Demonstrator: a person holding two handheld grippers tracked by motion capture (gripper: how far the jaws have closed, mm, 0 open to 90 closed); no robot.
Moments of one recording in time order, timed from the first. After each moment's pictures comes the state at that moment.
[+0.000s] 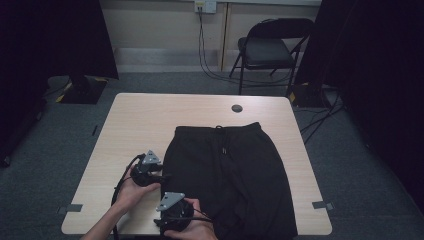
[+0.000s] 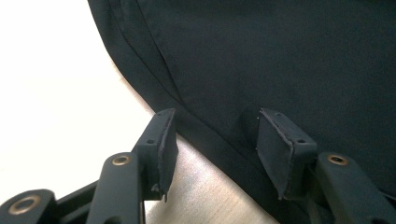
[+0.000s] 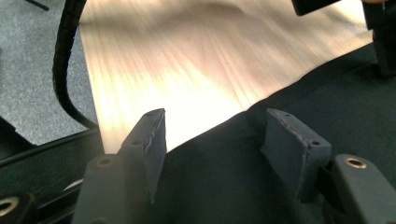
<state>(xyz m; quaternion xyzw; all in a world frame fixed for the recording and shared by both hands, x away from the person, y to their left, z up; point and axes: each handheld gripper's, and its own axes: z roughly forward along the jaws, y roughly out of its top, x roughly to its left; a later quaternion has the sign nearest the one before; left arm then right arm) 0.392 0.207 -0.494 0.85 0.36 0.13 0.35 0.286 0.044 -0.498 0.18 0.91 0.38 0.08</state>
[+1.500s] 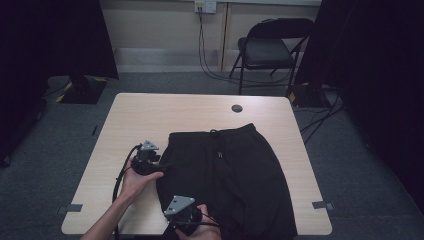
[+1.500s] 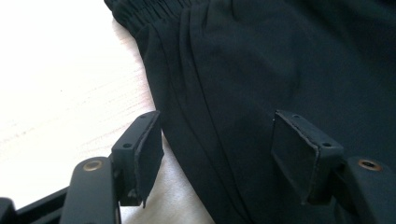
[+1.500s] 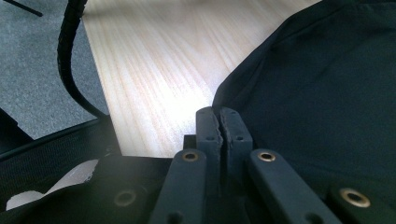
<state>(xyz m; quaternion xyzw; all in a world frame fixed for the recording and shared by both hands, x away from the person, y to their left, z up) 0.422 0.209 -0.488 0.82 0.43 0.13 0.36 0.275 0.021 -0.496 0.20 0.90 0.38 0.08</state>
